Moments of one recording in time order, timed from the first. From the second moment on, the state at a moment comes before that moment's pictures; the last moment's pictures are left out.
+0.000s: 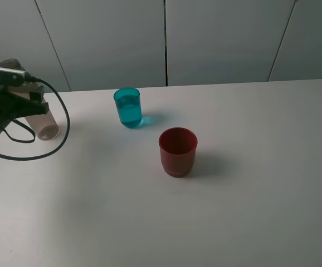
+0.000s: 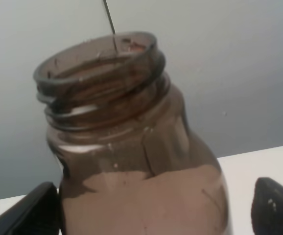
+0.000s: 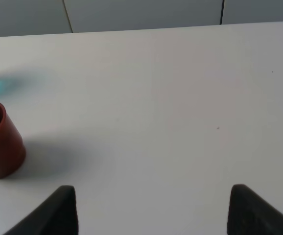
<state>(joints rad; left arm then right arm) -0.02 1.93 -0.52 -0.11 -1.21 0.24 -0.01 0.00 -0.50 0.09 1.10 -0.01</state>
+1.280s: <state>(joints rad) -0.11 1.42 -0.53 -0.05 -0.69 0.32 -0.01 0.00 -0.50 0.09 1.10 -0.01</state>
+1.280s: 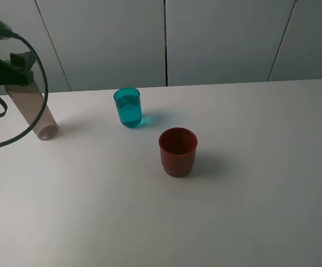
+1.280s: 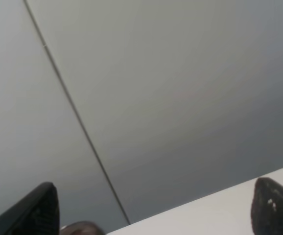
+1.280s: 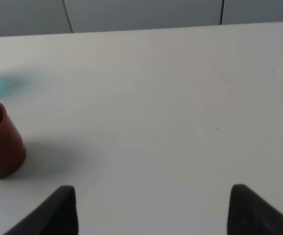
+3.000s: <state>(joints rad) -0.35 2.02 -0.80 0.13 -0.67 0.06 -0.01 0.00 -0.50 0.09 1.10 -0.01</state>
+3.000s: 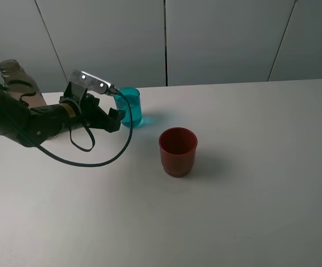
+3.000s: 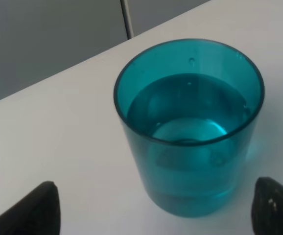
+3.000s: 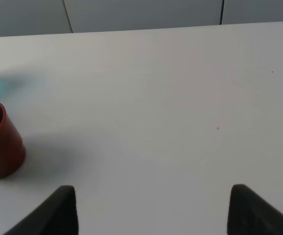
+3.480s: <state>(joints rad) -0.35 2.15 -0.83 0.17 -0.86 0.06 -0.01 0.00 -0.50 0.09 1.10 0.00</state>
